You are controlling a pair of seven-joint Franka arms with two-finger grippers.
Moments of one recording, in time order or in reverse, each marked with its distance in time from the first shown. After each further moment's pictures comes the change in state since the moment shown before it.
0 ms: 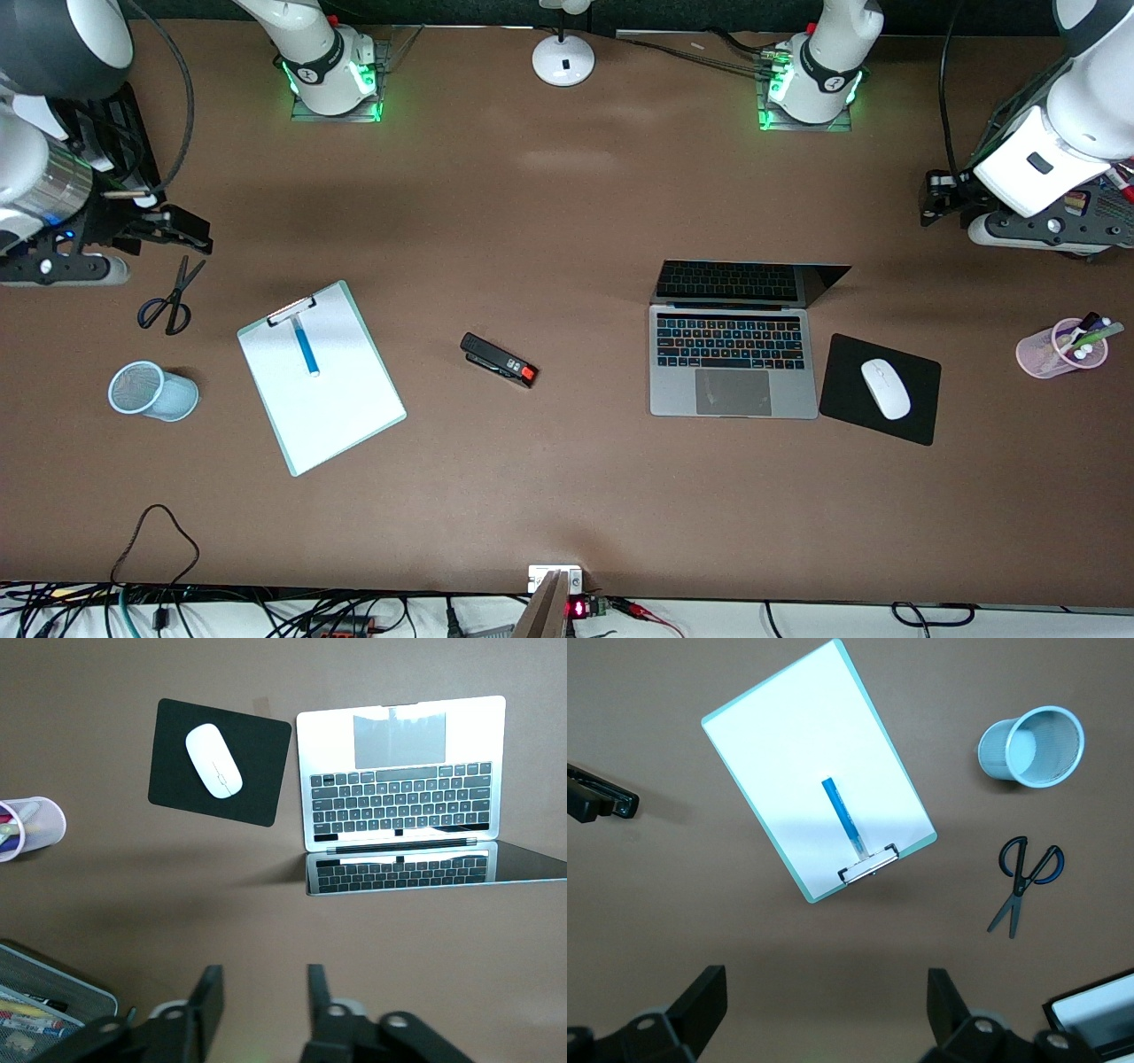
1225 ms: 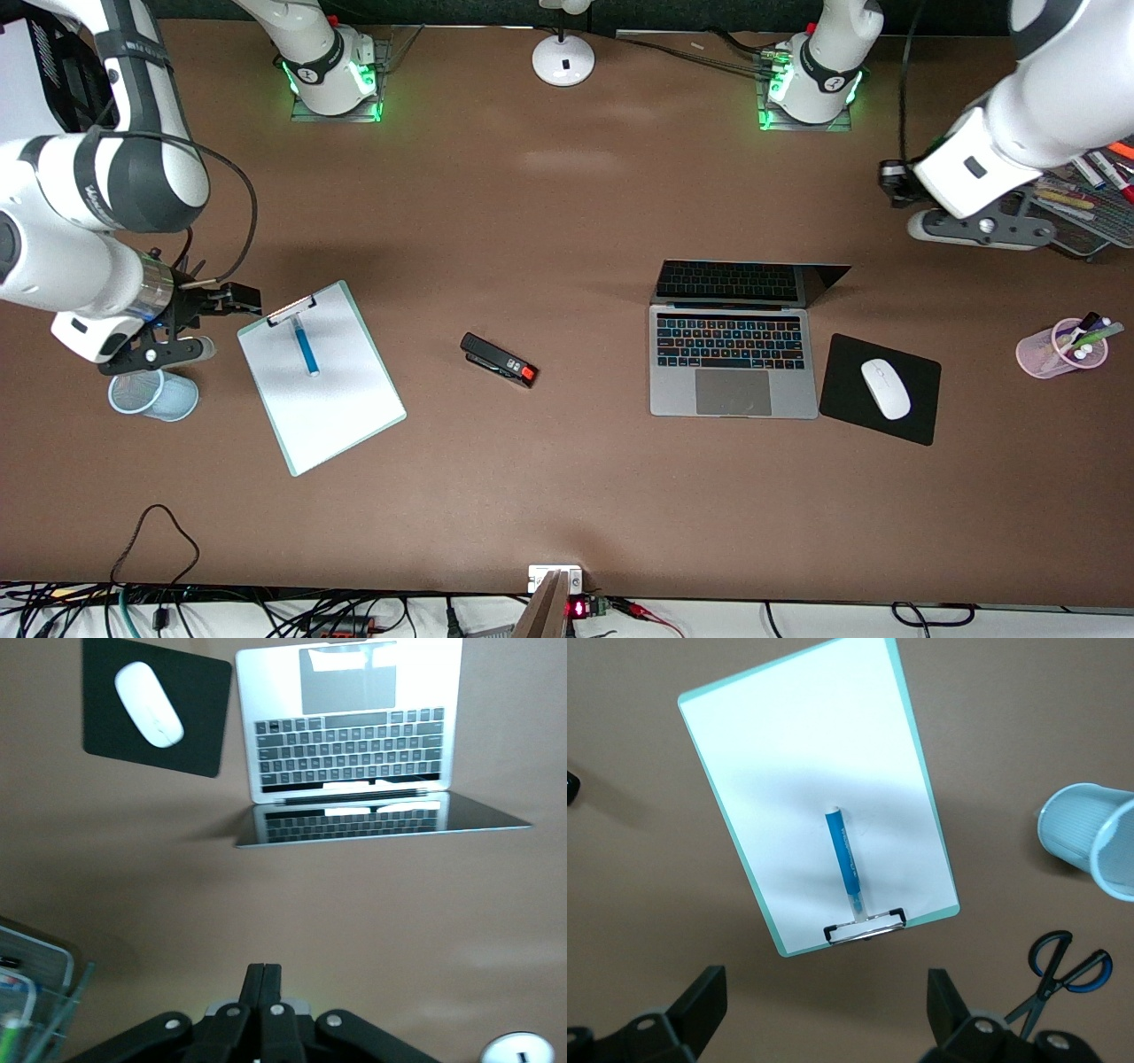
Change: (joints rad) left arm -0.016 0.055 -0.101 0.076 -0.066 -0.147 -0.126; right arm -0.001 0.241 0.000 -0.002 0.000 0.191 -0.214
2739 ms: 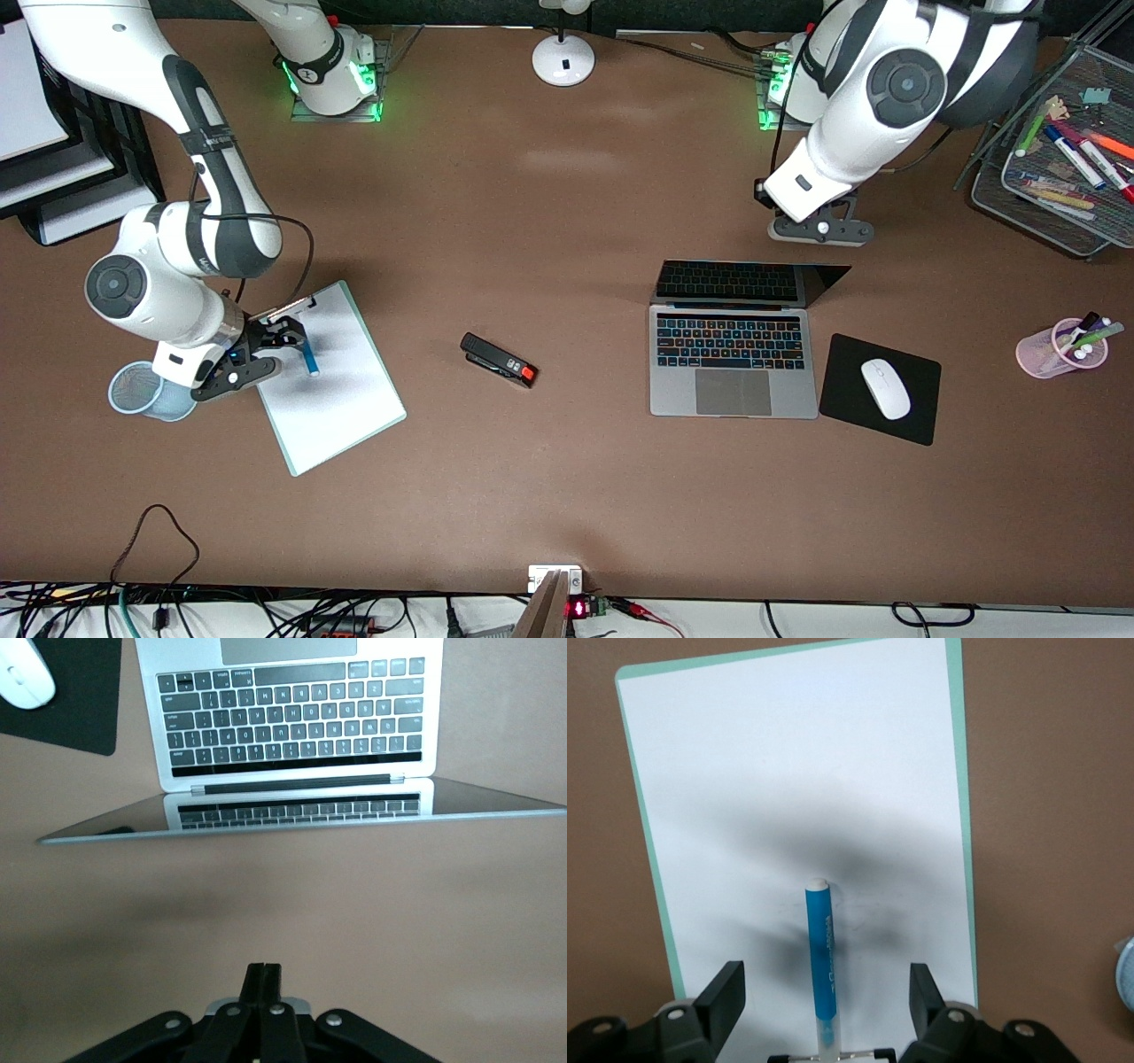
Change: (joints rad) left arm 0.002 -0.122 -0.158 -0.571 -0.052 0.522 -0.127; right arm 0.000 0.127 0.002 -0.217 -0.001 0.484 -0.183
